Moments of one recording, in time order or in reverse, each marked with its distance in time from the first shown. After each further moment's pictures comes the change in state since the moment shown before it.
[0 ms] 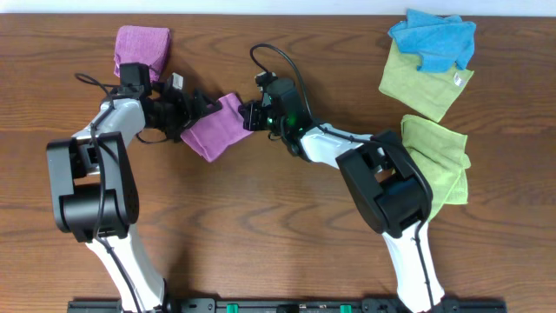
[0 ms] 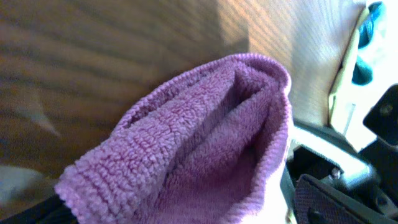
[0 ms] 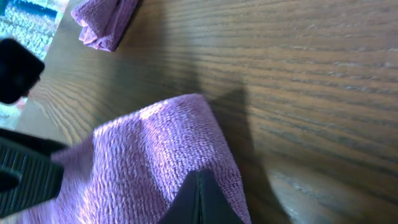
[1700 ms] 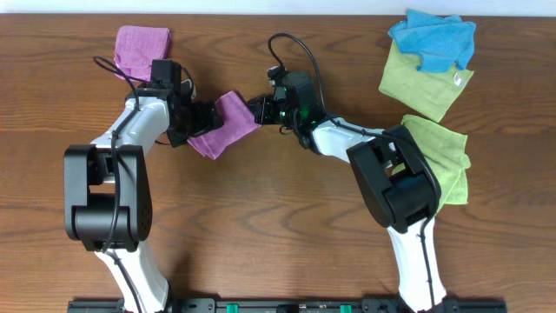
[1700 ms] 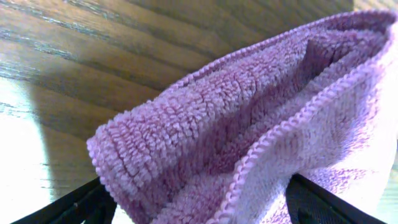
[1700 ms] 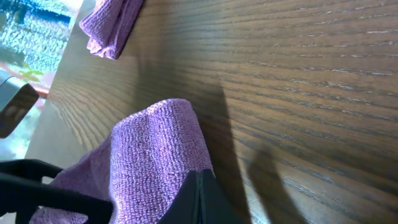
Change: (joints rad) left arm -0.159 -0.080 -0.005 -0.094 -0.472 -0.027; right arm -0.068 0.000 0.001 0.000 -0.109 0.003
